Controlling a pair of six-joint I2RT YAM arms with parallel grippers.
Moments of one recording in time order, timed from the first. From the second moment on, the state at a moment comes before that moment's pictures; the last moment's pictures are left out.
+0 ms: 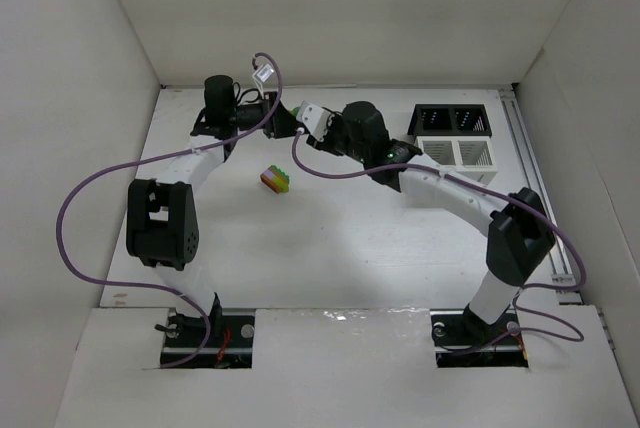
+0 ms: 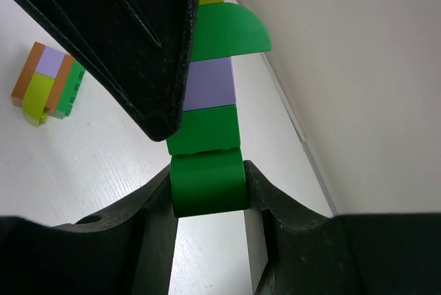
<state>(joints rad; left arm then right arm) -0.15 1.74 1.28 0.19 1.17 -0.52 0.75 1.72 1.41 -0.02 0.01 -0.66</state>
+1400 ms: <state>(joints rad) -0.17 1.74 1.37 0.12 0.95 -0.36 0.07 1.94 1.74 -0.61 -0.11 -0.16</state>
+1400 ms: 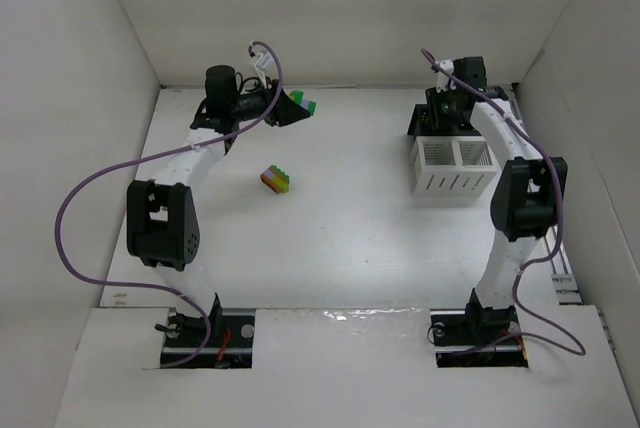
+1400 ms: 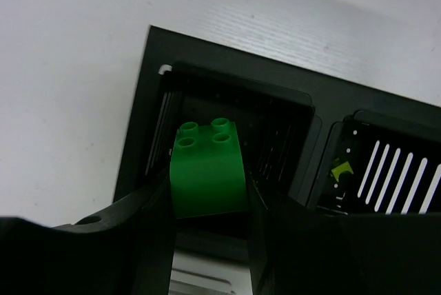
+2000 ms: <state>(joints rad) -0.17 1.75 1.37 0.18 1.01 -0.40 0.05 1.73 1.64 -0.59 -0.38 -0.22</state>
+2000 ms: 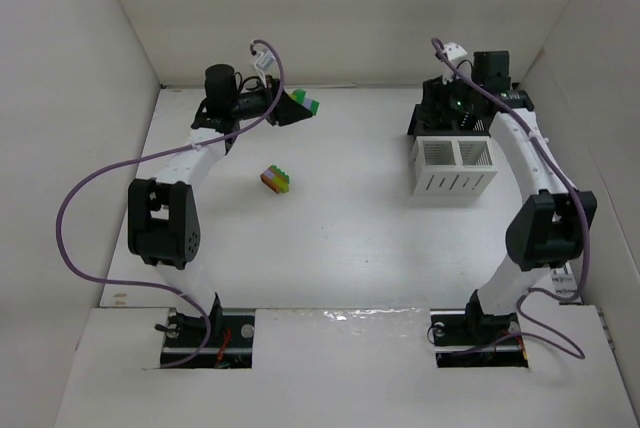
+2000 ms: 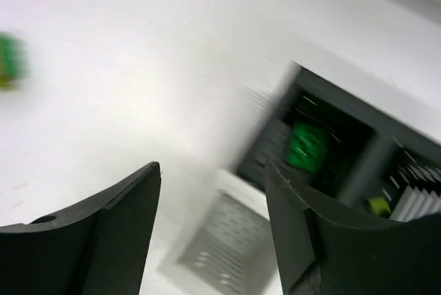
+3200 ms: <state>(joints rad) -0.30 1.75 1.34 0.40 1.35 -0.41 0.33 2.04 2.12 -0.98 -1.32 -0.38</state>
